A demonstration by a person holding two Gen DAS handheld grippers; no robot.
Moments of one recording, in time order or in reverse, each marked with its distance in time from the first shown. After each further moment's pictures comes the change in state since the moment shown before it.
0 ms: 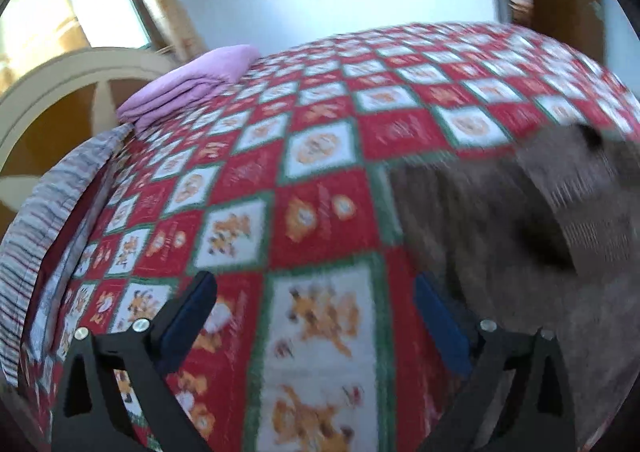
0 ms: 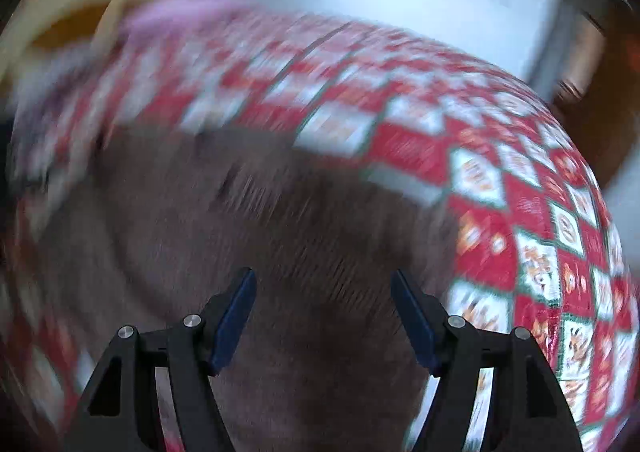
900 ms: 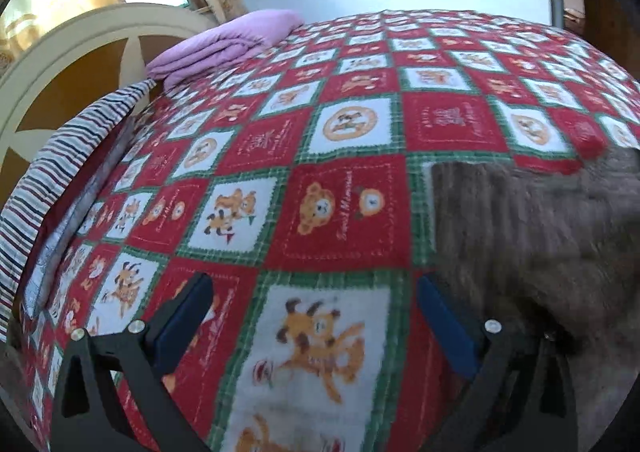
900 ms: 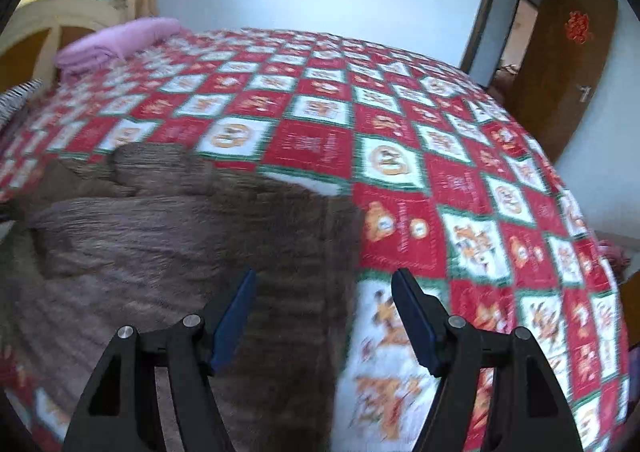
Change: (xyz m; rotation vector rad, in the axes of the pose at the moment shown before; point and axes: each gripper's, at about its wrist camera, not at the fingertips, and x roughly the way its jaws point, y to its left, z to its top) left arm 0.039 0.000 0.014 -0.165 0.095 0.109; right arm -0.007 -0.067 -0.006 0.247 -0.101 -0.127
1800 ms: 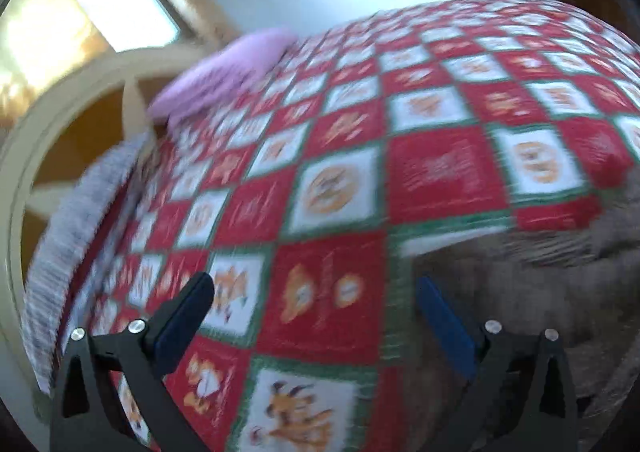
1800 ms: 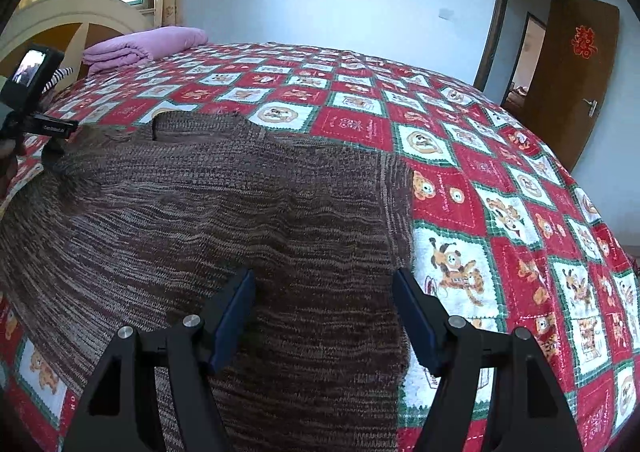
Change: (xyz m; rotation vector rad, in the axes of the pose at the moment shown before) left arm 0.018 -0.031 0.066 0.067 0.016 0.136; right arm 0.005 0.035 -0.053 -0.027 -0.088 0.011
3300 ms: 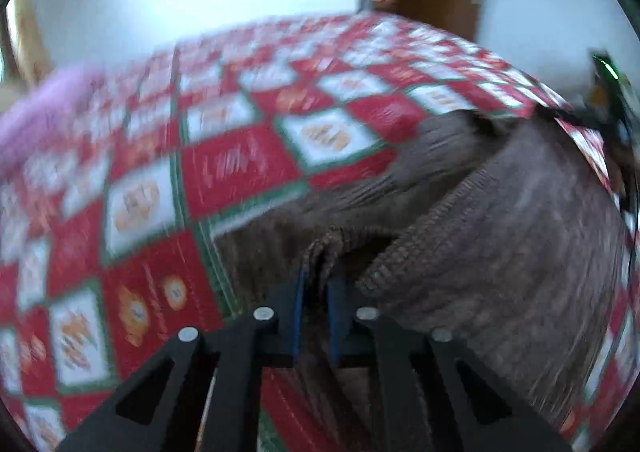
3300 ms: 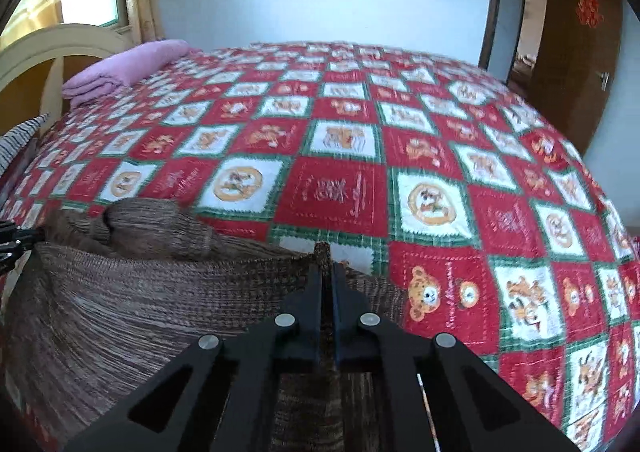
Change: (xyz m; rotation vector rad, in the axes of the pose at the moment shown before) left arm -0.001 -0.016 -0.021 0.249 -0.048 -0.758; right arm 0.074 -0.038 0.100 0.102 0.085 0.063
